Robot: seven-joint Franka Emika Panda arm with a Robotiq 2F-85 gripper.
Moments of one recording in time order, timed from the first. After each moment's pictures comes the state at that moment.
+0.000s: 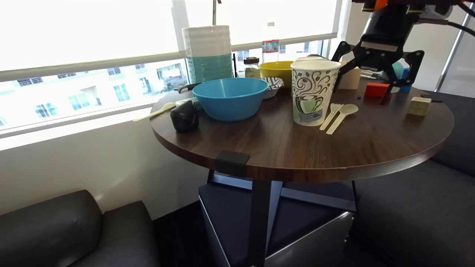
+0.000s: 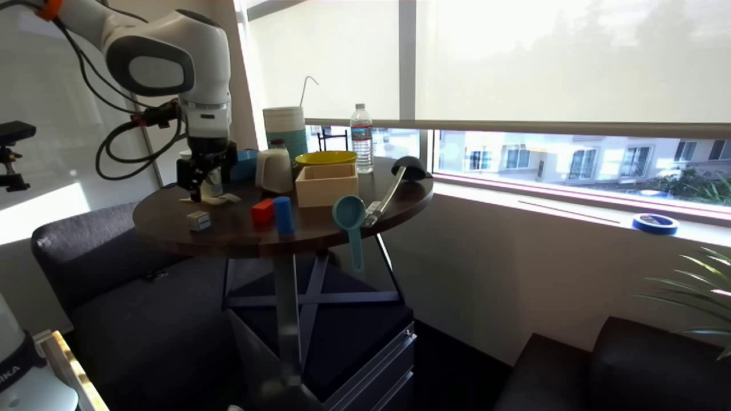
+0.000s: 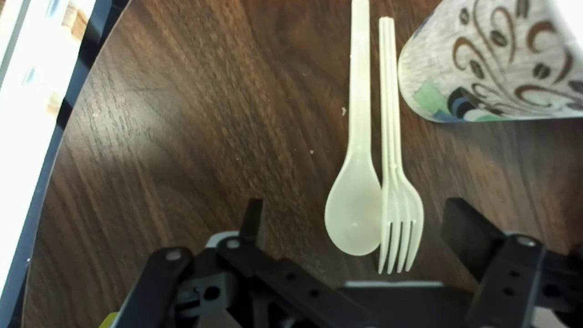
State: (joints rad) arm -0.09 -0.45 0.05 -2.61 0.43 2.14 0.98
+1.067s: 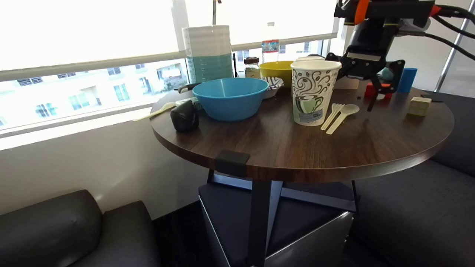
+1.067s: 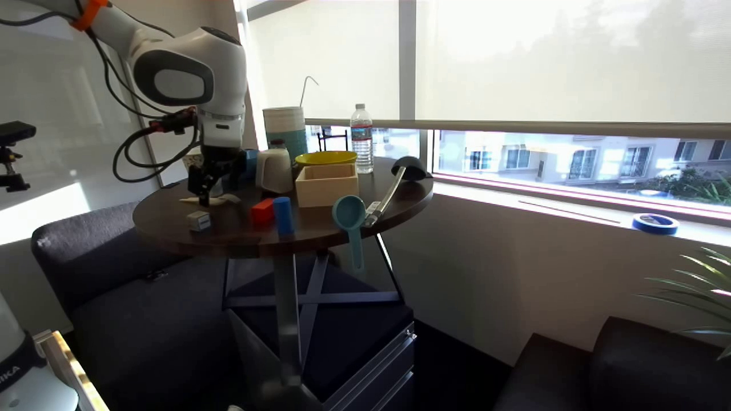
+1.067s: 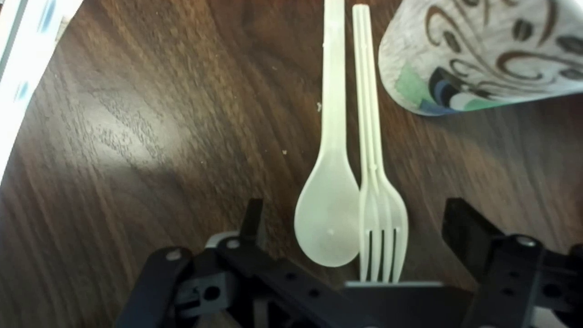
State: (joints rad) arm -0.08 -0.33 0.04 -2.55 0.45 2.15 0.99
